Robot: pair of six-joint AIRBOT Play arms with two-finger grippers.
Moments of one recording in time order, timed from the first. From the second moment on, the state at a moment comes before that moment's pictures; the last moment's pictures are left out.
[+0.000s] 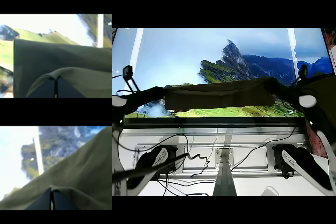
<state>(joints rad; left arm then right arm) 0.31 -0.93 0.57 0.82 -0.75 -1.01 0.08 -0.95 0.55 -0.63 0.42 1.45</state>
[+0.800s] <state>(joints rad) 0.37 -1.16 0.60 0.83 -0.69 -1.08 0.07 -1.26 0.73 -0.77 0.34 1.45</state>
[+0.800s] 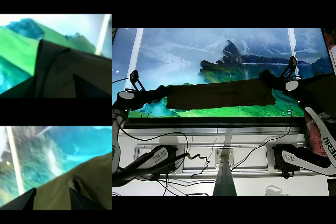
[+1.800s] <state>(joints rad) 0.26 -1.36 0.85 0.82 -1.05 -1.00 0.23 -1.33 0.91 -0.92 0.74 1.37</state>
